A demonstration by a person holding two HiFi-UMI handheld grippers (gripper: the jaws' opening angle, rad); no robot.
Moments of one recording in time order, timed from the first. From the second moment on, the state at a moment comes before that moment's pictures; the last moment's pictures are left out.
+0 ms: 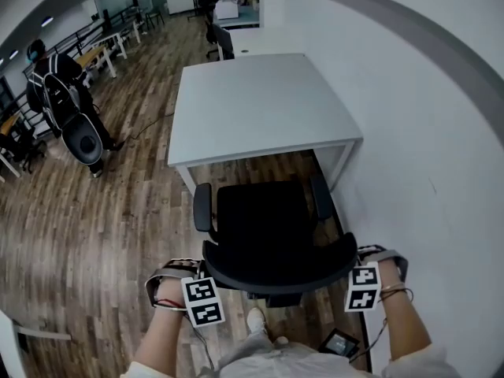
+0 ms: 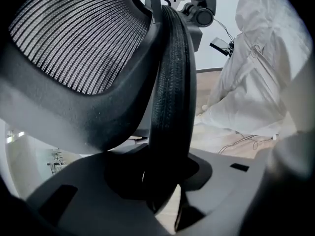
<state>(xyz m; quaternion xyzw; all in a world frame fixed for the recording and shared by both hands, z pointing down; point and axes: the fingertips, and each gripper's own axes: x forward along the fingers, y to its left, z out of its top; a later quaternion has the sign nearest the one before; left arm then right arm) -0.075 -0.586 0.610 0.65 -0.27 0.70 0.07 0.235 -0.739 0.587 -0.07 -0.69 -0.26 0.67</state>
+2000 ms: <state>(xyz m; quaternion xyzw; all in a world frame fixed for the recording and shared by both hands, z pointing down) -0.174 -0.823 0.612 0.62 -0.31 0.70 0.13 0.109 -1.017 0.582 -0.12 -0.69 -0.32 0.64</state>
